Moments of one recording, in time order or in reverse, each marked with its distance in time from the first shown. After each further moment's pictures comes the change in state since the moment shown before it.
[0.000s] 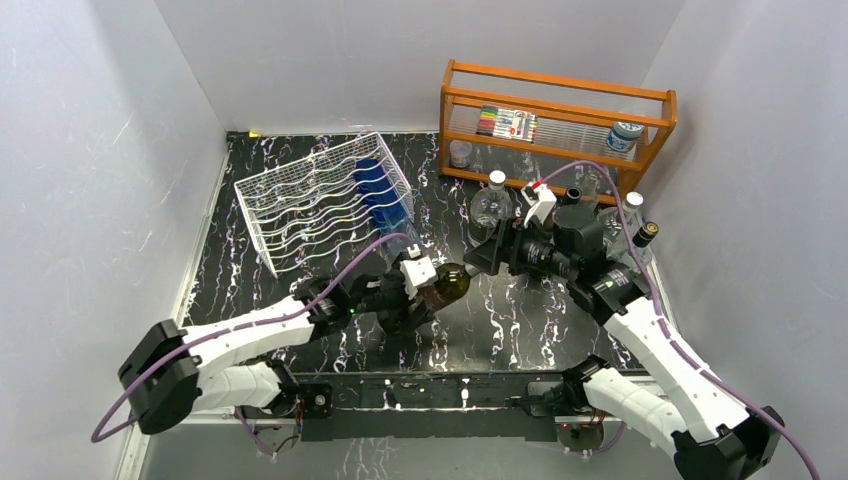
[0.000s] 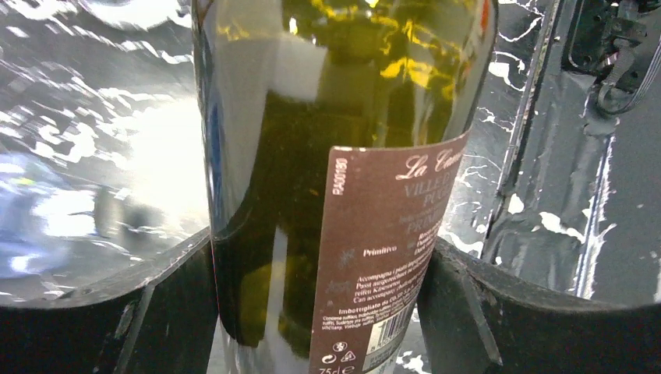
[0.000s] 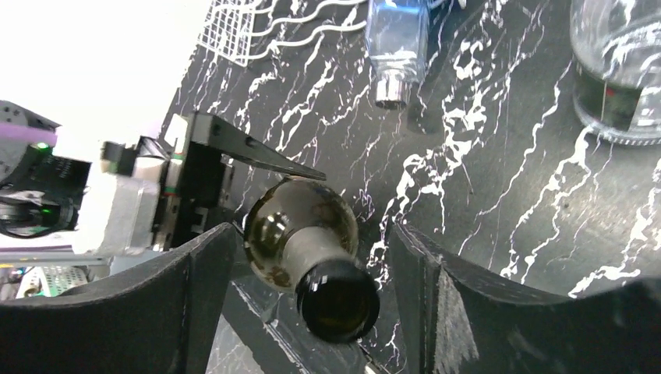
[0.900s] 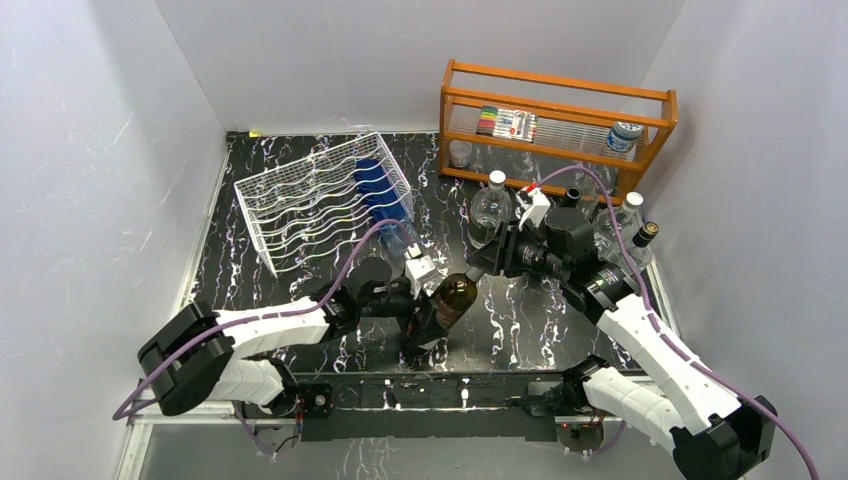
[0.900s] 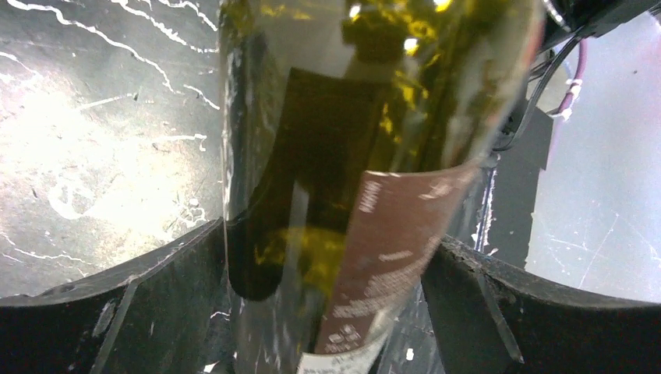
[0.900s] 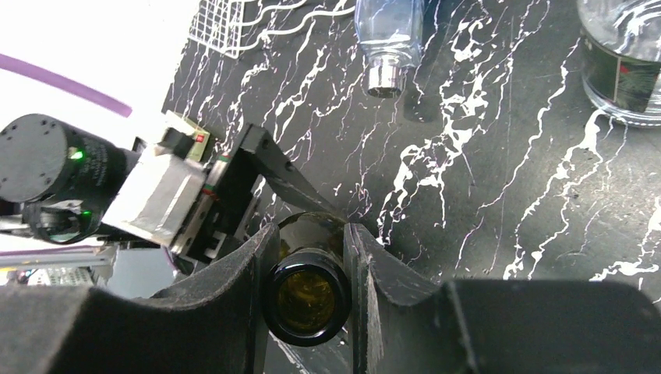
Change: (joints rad) left arm 0.006 0.079 -0.052 0.174 0.152 -0.274; right arm 0.004 0.028 -0.018 0.025 0.008 0.015
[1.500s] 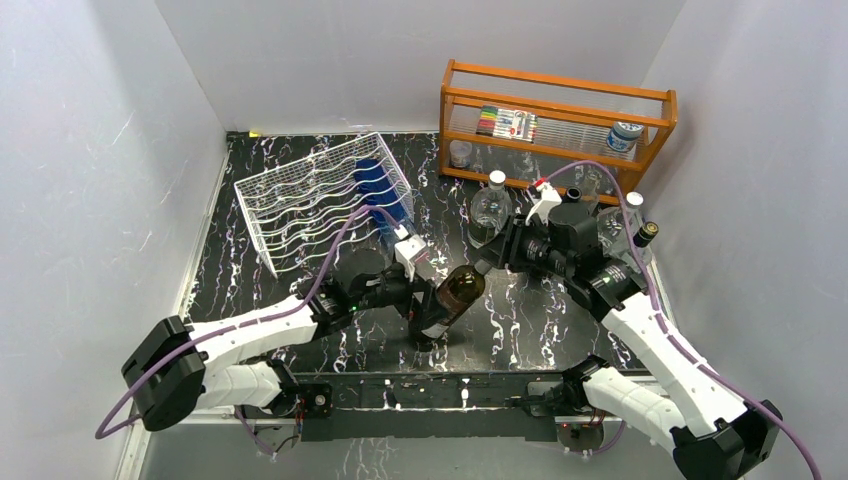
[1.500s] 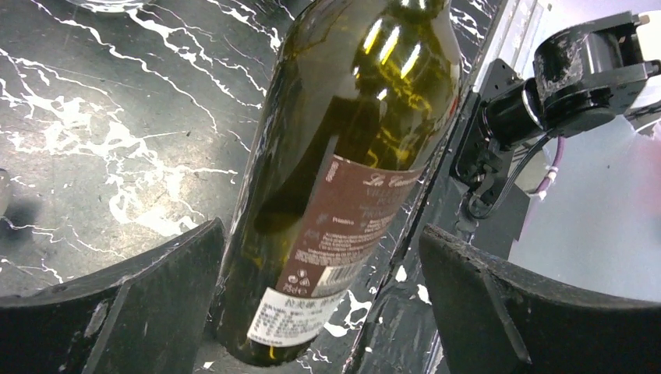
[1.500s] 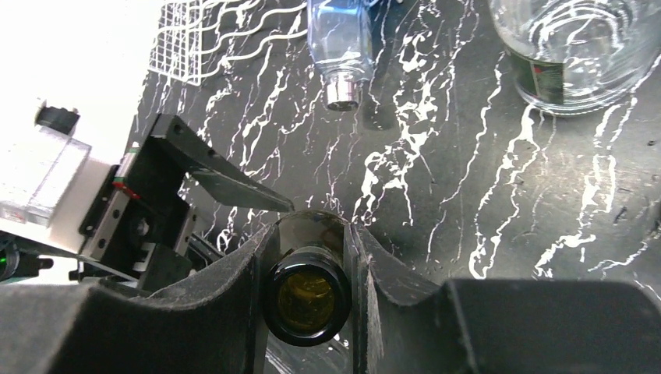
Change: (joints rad) left arm 0.003 -0.101 0.075 -0.097 -0.150 -0.136; right arm 0.000 -0.001 0.078 -0.120 0.138 -0.006
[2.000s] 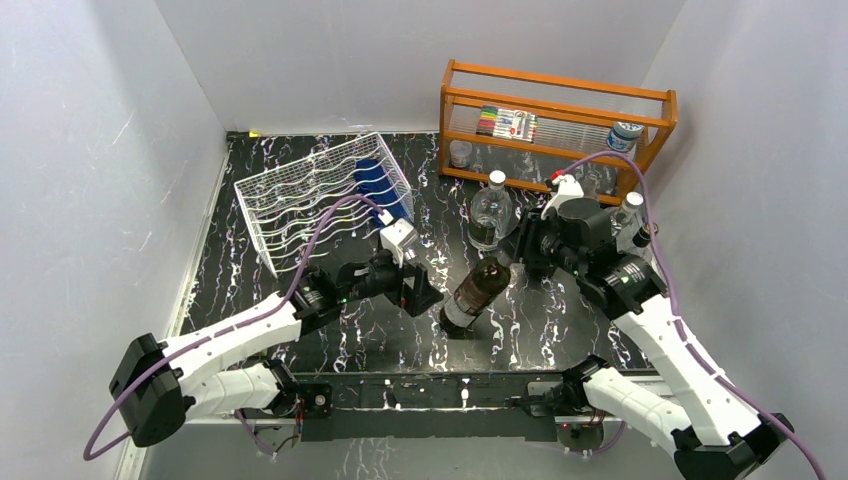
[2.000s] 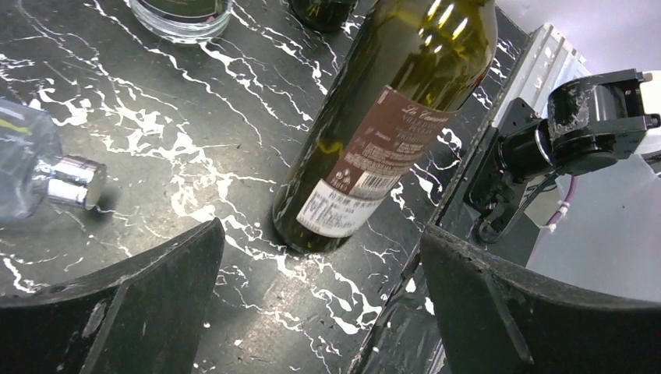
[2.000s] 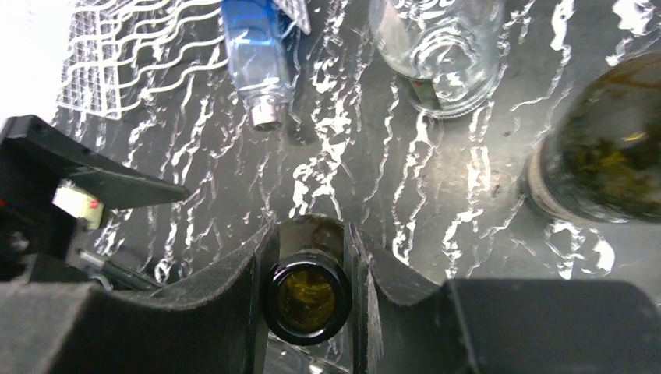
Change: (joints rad) left arm 0.040 -0.099 0.101 -0.203 -0.076 0.019; right arm 0.000 -0.022 0.145 -0.211 0.224 -0.084
